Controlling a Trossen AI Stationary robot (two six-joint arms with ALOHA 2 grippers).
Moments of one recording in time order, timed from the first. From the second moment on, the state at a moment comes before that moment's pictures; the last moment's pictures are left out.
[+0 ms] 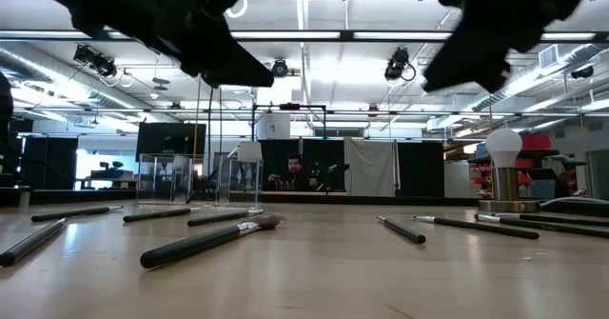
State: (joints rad) left arm -0.21 1.35 0.58 0.38 -0.34 -0.04; right arm 0.46 1.35 0.75 -0.17 0.44 0.70
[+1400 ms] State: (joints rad) left arm -0.28 1.55 0.58 0.59 -0.29 -0.09; right arm 0.63 1.95 0.76 -0.14 0.87 1.26
